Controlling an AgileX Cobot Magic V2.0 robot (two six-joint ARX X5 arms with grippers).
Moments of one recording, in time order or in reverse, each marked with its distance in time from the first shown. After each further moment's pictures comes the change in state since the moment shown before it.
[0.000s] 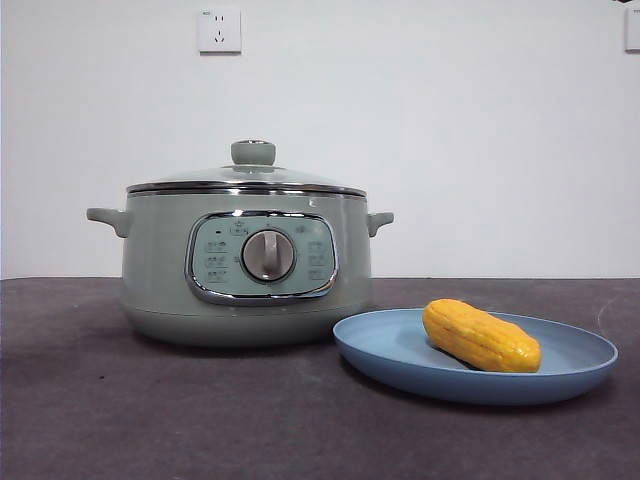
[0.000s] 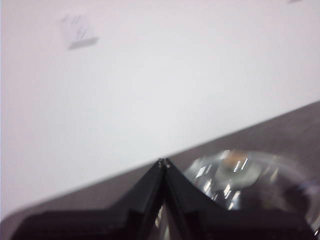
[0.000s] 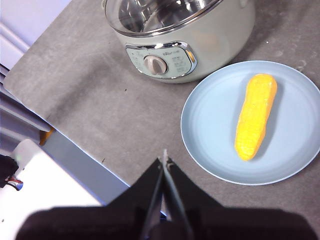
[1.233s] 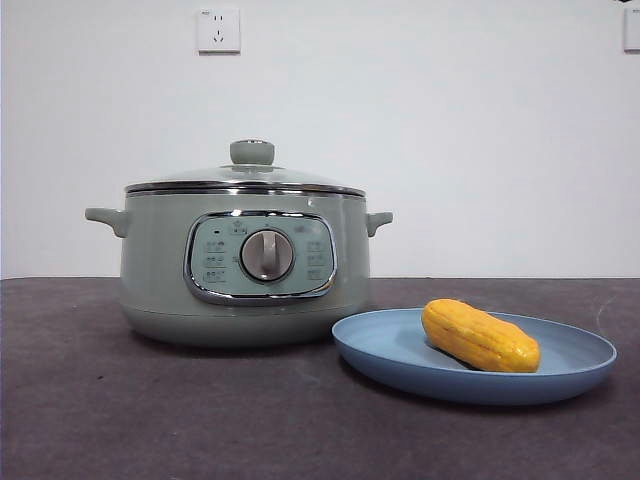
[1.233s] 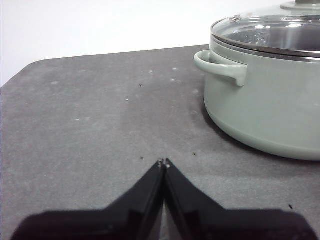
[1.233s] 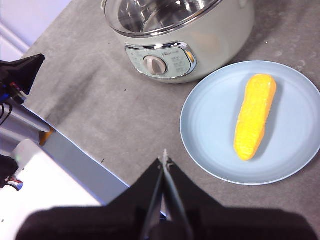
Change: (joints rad) left arm 0.056 -0.431 -0.534 -0.153 -0.167 -0.139; right arm 0.000 0.000 0.000 0.000 0.000 0.000
